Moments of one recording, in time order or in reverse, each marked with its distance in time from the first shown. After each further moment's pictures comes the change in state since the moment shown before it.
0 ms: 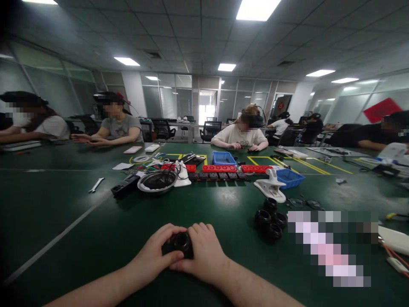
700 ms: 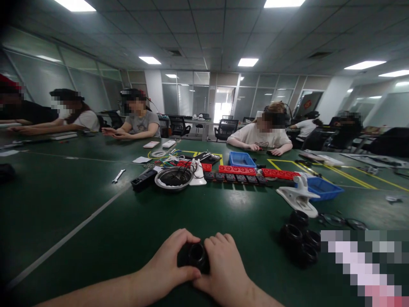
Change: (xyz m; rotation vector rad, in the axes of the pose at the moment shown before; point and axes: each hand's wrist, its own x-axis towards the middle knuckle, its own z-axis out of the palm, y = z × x) left_hand -0.007 0.006 0.001 0.000 0.027 -0.103; right_hand -0.003 -0.002 0.008 -0.065 -0.025 0.033
